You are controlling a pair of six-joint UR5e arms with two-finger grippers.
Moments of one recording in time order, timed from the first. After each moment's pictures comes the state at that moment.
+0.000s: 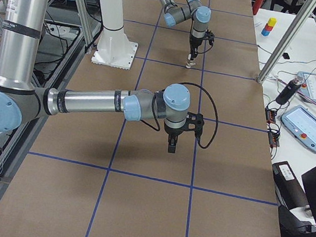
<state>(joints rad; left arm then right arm) -0.58 -2.63 -1.26 -1.49 -1.95 -1.32 1.46 -1.71 1.88 -1.48 2.40 0.24</state>
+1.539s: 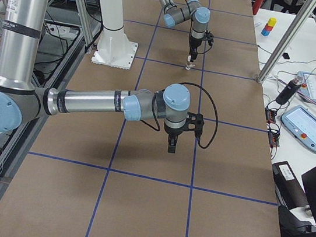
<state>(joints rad) -0.58 -2.62 -1.26 -1.51 -1.95 -1.33 1.46 -1.71 1.88 -1.48 2.40 0.24</state>
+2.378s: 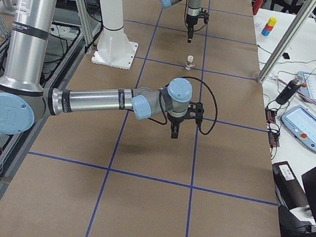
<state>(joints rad) -0.65 -2.16 -1.83 -1.50 -1.95 -1.17 1.23 -1.68 1.88 -1.25 2.40 0.54</state>
